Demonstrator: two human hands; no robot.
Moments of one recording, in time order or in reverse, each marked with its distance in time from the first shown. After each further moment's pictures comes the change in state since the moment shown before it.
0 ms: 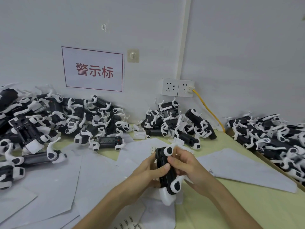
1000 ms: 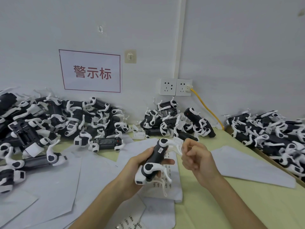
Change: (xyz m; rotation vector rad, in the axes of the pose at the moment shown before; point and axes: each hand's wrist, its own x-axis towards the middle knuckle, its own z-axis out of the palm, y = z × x) left_hand 0.004 0.008 -0.014 -0.366 -0.042 -0.096; right_hand -0.001 -0.012 -0.016 0.149 0.228 -0.131
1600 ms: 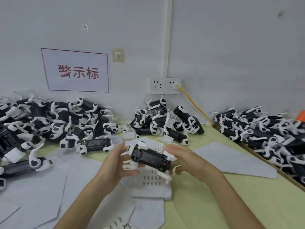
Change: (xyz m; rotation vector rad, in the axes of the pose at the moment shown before) left_hand 0.005 0.010 -0.022 0.100 0.399 0.031; right_hand 0.004 -0.005 -0.017 -0.383 -0.209 0.361
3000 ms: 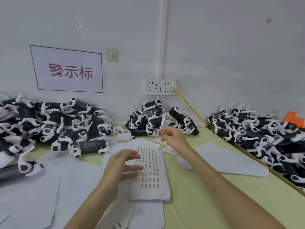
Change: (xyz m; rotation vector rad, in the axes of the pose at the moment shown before) left_hand -0.011 -0.001 0.021 0.198 0.210 0.076; right_hand 0.082 -0.008 -0.020 -0.361 0.517 -0.131
